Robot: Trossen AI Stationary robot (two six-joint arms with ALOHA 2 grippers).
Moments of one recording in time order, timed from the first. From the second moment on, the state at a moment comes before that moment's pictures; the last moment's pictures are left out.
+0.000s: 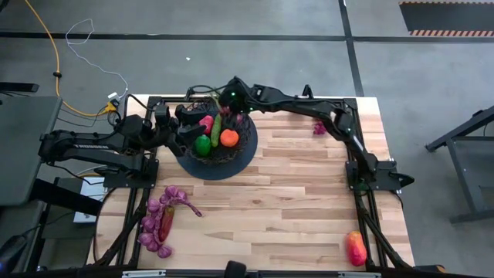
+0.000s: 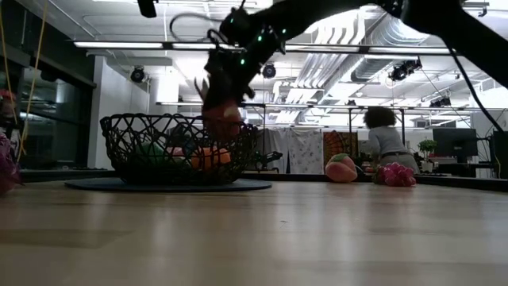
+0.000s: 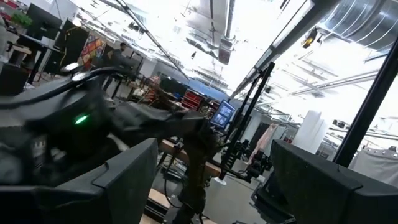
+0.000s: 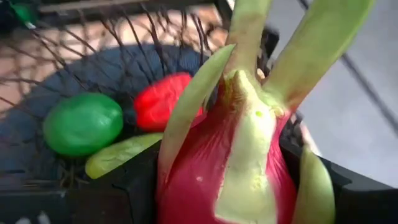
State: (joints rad) left arm 0.16 0.78 0.62 0.47 -0.19 -0.41; right arm -0.35 2.24 2.09 -0.60 0.03 -0.10
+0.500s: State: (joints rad) left arm 0.16 0.78 0.62 0.47 -0.19 -0.41; right arm -0.37 2.33 2.10 -0.61 0.00 -0.04
